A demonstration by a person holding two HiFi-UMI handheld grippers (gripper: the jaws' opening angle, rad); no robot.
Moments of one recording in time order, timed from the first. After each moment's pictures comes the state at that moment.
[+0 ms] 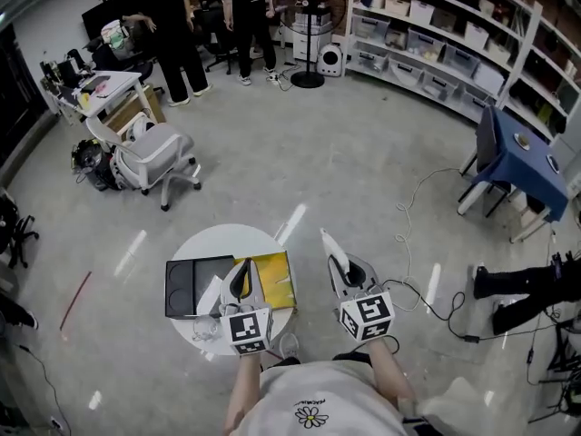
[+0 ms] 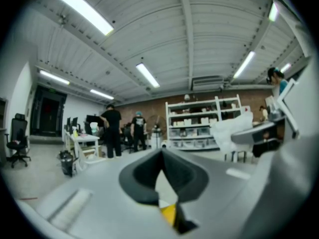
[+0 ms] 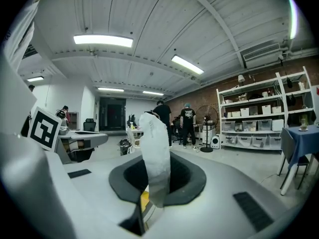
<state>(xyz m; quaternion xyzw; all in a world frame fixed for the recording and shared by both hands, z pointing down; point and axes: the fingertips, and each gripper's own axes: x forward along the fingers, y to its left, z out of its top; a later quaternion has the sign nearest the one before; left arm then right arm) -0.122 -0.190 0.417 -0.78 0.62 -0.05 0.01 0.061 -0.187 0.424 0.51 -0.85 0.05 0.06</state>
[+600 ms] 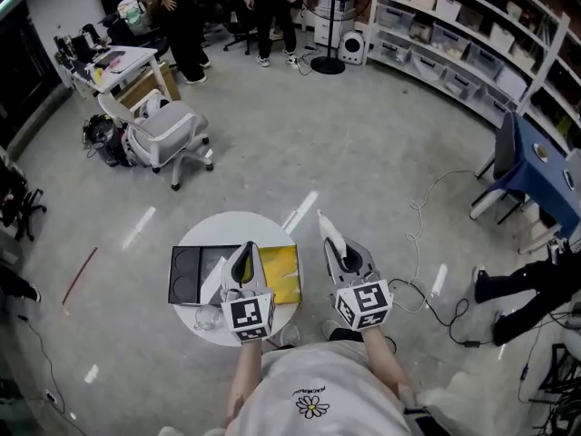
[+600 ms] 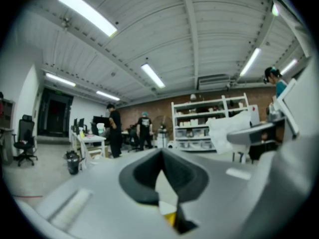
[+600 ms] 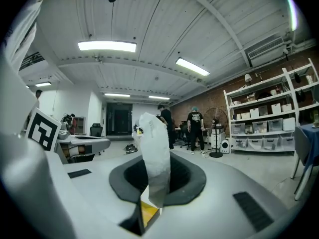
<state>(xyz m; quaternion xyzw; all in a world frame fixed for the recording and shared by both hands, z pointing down) -0.136 -0.219 0.417 -0.76 0.65 -0.05 0.00 0.031 -0.231 0.416 0.48 -0.88 0.04 0.04</state>
